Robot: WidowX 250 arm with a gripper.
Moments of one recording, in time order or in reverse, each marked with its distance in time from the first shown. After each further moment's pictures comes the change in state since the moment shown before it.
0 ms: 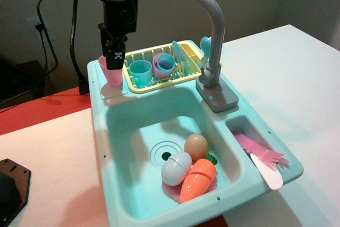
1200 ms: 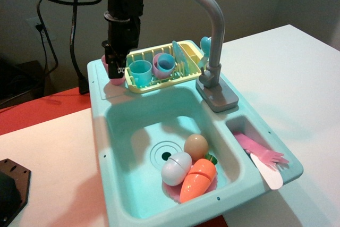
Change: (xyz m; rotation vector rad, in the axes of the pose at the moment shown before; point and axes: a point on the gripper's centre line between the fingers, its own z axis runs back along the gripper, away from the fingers) arm 0.004 0.009 -0.032 0.006 0.042 0.015
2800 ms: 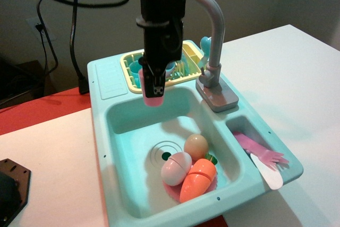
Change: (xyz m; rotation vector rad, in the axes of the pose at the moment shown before) arm 0.038 -0.101 0.026 -0.100 -0.164 -0.212
